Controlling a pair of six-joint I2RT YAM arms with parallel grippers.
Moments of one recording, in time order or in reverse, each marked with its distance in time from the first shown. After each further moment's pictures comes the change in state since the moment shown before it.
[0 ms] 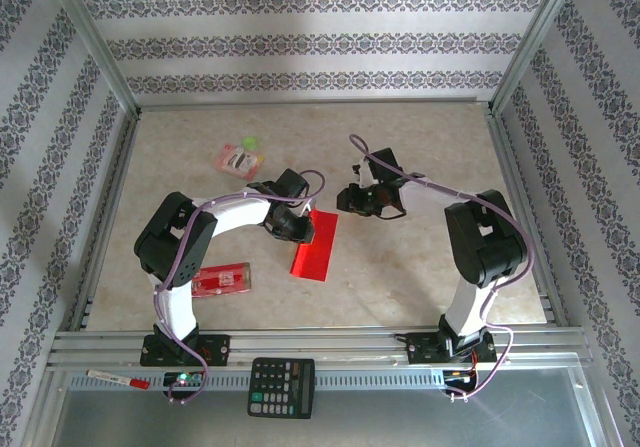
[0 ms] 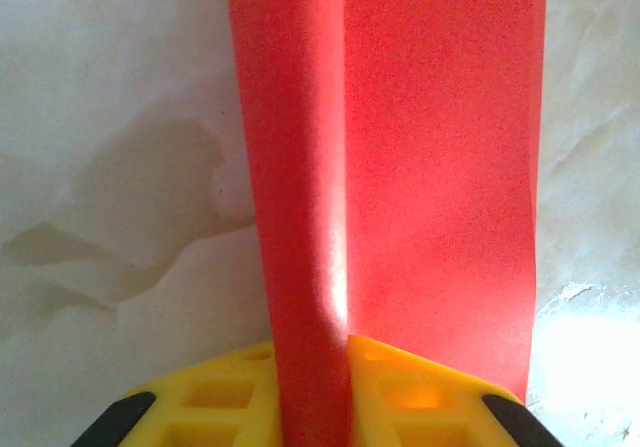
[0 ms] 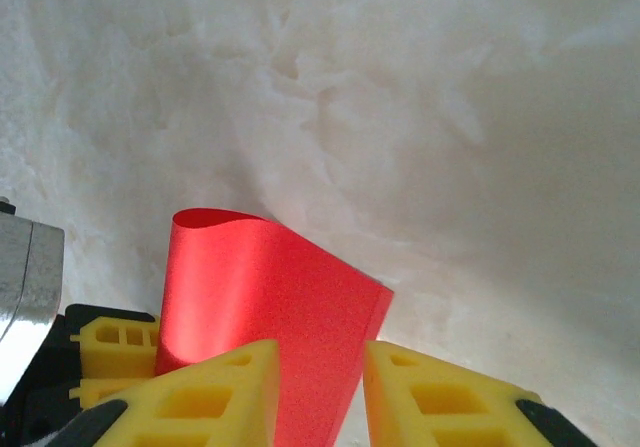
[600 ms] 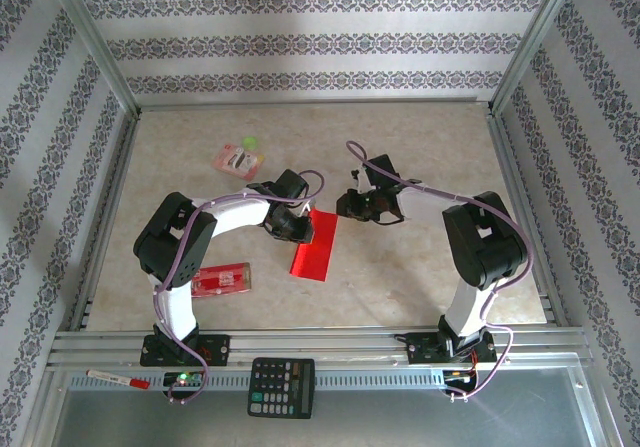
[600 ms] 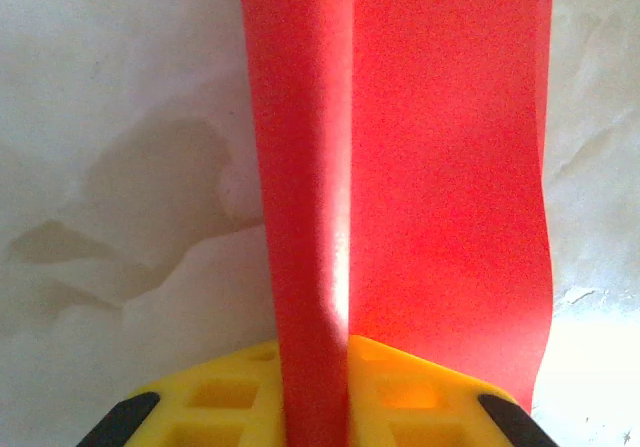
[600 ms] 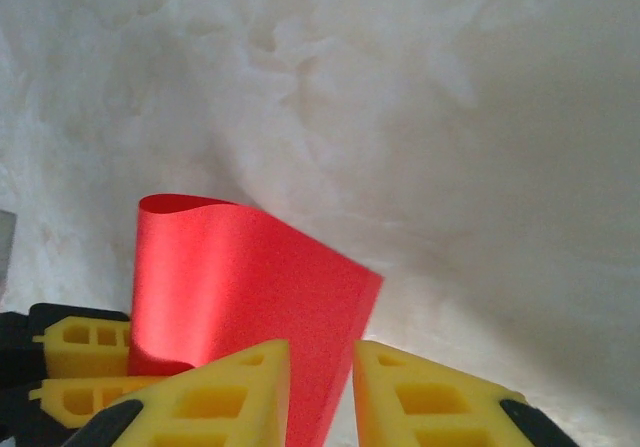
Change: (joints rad) left arm 0.000 -0.004 -0.012 0.014 -0.003 -0.014; right arm 0.016 -0.009 -0.051 0.049 0.050 0.031
